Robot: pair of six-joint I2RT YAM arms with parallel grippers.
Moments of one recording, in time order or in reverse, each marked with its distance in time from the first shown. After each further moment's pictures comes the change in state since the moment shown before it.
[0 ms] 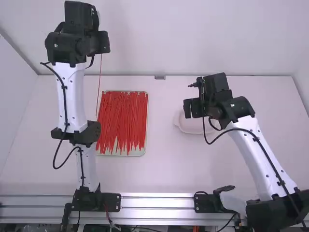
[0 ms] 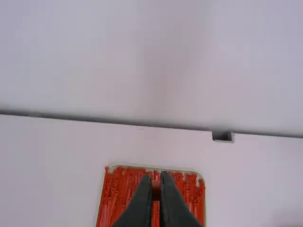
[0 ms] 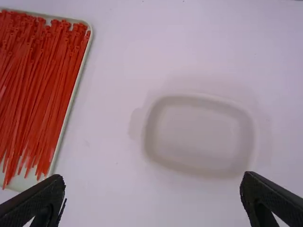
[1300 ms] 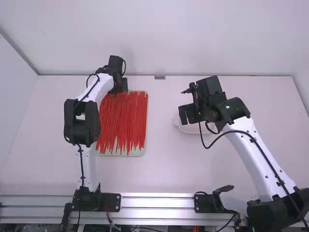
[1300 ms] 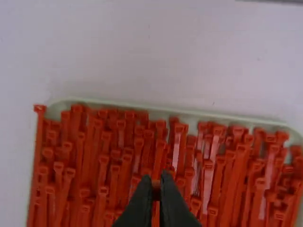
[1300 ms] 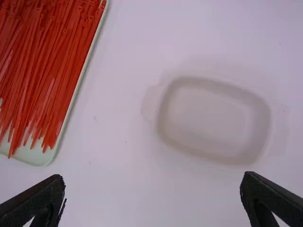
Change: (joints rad) left arm -0.002 -0.005 -1.238 0.749 0.000 -0.058; right arm 0.060 0.000 0.000 -0.069 0.000 -0.024
